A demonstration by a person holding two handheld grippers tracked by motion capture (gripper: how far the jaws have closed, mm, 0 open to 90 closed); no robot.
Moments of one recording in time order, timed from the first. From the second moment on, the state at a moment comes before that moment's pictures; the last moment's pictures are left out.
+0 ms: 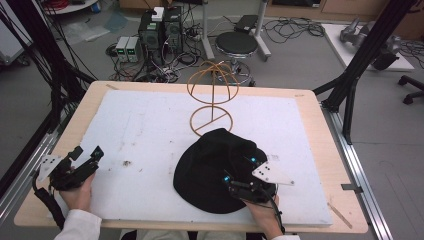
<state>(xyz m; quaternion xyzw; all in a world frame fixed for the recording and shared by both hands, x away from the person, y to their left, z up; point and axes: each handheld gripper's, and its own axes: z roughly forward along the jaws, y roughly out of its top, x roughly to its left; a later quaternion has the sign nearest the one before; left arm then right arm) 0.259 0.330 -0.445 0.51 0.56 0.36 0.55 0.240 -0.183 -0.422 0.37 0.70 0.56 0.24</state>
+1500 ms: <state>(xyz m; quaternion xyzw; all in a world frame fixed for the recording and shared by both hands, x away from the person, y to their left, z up) 0.261 0.334 -0.448 0.50 0.57 0.35 0.56 0.227 -0.165 -0.403 0.36 0.69 0.57 0.29</state>
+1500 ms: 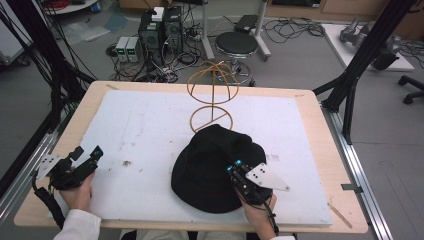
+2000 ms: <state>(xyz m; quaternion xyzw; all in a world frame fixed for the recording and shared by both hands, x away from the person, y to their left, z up) 0.260 0.334 -0.448 0.50 0.57 0.35 0.55 0.225 -0.178 -0.379 0.35 0.62 0.62 0.34</state>
